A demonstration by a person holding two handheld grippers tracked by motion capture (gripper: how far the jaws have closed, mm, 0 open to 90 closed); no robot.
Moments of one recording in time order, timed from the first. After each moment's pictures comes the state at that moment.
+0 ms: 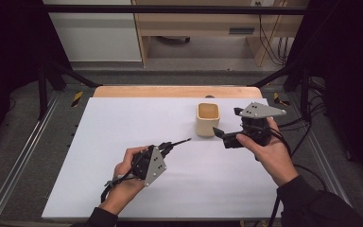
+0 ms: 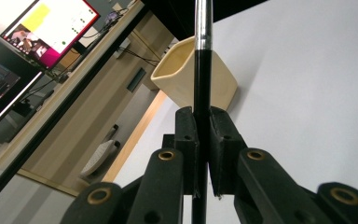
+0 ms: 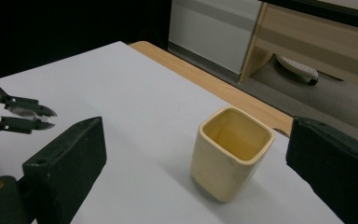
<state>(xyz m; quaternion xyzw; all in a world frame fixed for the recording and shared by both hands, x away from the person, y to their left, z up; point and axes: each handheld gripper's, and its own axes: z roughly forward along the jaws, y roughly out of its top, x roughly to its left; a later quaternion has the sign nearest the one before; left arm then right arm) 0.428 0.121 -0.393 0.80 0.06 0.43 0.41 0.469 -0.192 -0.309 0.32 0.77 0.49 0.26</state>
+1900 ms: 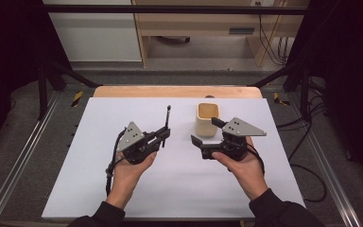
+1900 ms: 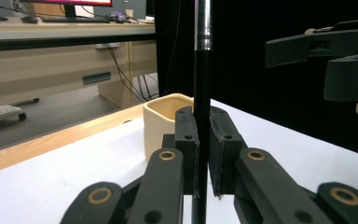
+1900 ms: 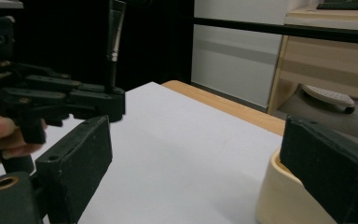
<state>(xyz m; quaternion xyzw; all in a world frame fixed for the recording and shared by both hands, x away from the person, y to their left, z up) 0.458 0.137 -0.376 0.70 0.28 0.22 0.62 0.452 -0.141 -0.345 0.31 0.71 0.58 0.23</state>
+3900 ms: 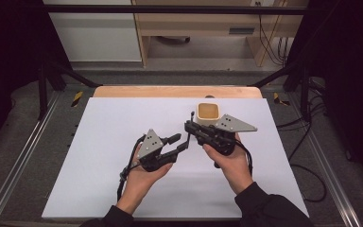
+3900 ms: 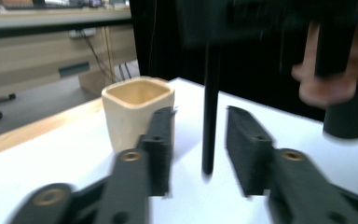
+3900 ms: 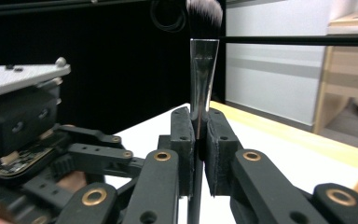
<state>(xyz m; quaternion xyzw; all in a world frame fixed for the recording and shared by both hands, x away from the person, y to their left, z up) 0.450 0.106 -0.393 0.74 0.25 0.21 0.59 0.469 -0.125 -0.350 0.28 0.69 0.64 0.18</state>
